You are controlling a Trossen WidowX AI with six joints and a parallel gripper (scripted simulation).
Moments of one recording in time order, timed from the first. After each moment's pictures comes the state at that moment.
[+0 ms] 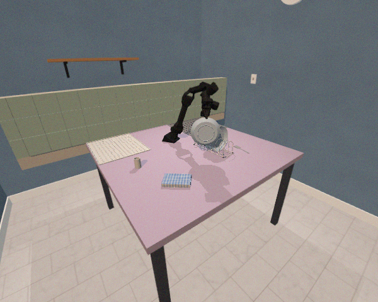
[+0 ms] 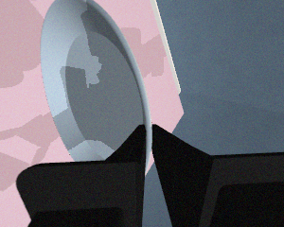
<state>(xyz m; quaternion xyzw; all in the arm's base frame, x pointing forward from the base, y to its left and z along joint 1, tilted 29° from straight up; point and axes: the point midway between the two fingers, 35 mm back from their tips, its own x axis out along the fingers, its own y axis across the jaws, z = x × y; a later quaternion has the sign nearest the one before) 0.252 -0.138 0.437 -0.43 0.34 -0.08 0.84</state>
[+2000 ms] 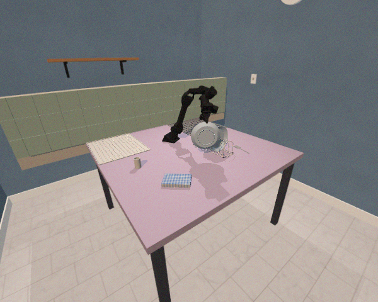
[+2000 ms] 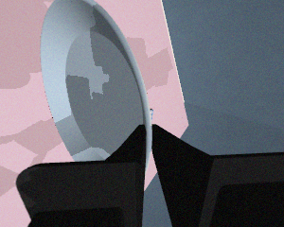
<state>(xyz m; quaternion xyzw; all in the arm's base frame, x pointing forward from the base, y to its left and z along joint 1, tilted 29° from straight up) 0.268 -0.138 0.415 -0.45 0.32 -0.05 0.83</state>
